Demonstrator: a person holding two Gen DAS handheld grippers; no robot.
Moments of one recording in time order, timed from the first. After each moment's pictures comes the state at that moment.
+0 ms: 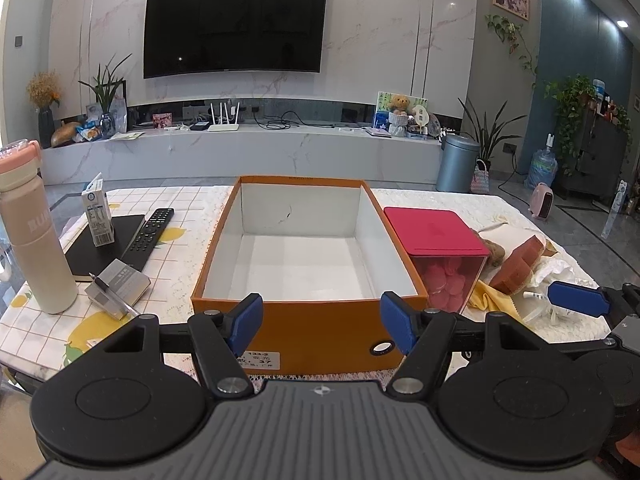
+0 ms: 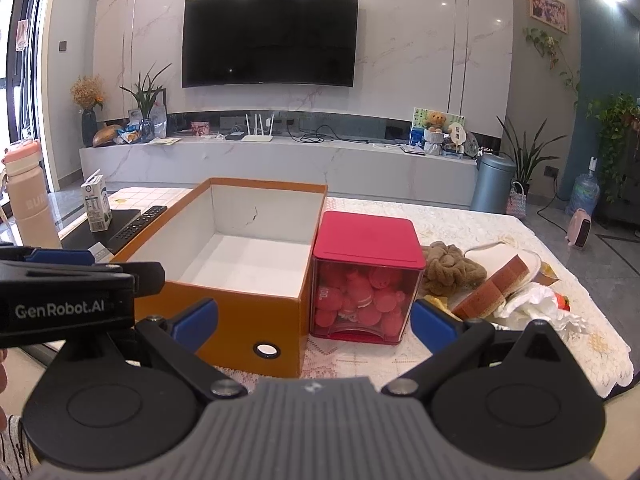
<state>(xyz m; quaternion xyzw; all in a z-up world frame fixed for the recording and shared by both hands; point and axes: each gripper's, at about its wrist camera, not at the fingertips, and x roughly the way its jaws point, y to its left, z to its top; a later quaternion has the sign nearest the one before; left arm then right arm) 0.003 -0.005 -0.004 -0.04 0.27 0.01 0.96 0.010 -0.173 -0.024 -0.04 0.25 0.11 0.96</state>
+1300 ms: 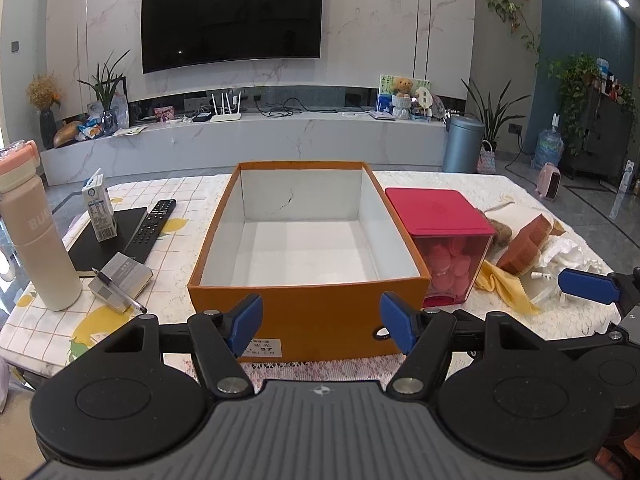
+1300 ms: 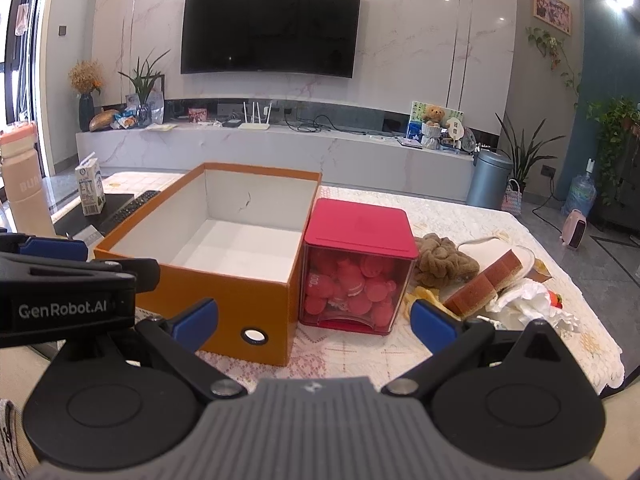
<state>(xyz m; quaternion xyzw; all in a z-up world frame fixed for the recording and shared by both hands) 0.006 -0.018 -0.009 -0.01 0.29 0.02 0.96 0.012 -0.175 -0.029 -0.06 0.26 0.10 0.96</state>
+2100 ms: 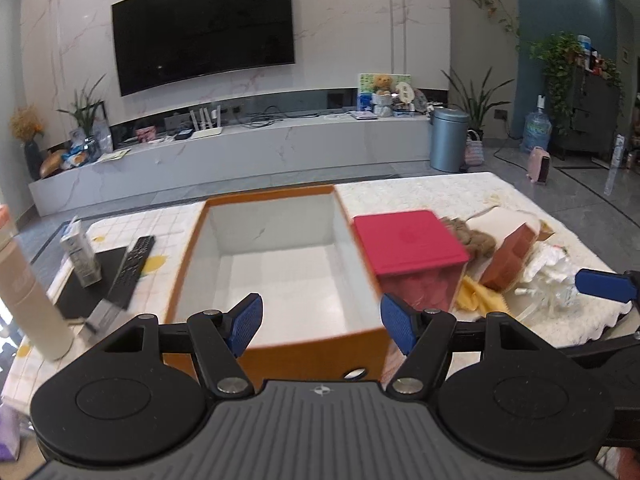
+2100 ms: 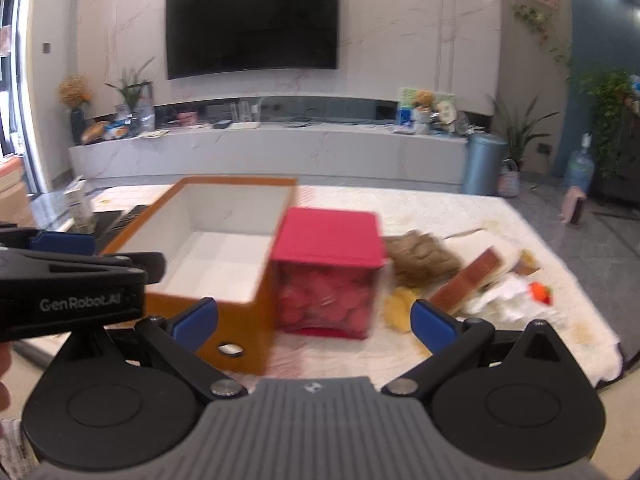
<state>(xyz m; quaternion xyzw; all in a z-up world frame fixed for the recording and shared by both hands) 0.048 -0.061 0.025 0.03 0.29 0.00 0.96 0.032 -0.220 0.000 -0.04 0.28 0.08 0.96</state>
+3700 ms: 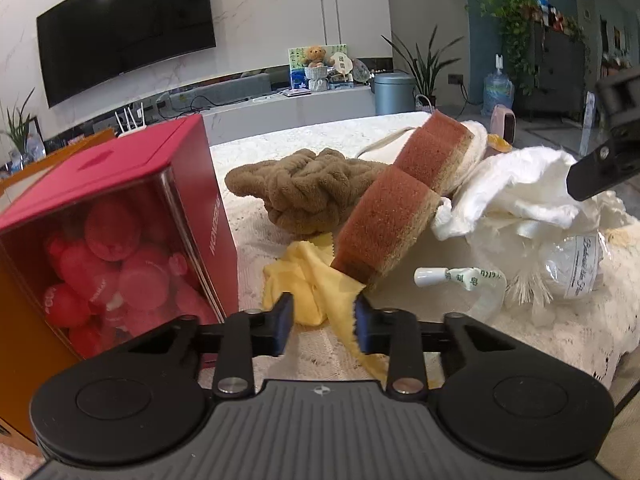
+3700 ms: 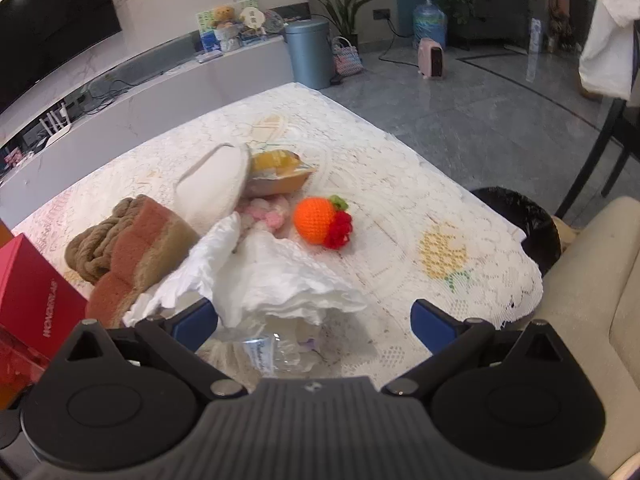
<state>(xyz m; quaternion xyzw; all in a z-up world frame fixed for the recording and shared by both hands) 0.163 -0.252 -0.148 0.06 0.30 -0.05 0.95 0.171 -0.462 -0.095 0.13 0.39 -0.11 0.91</state>
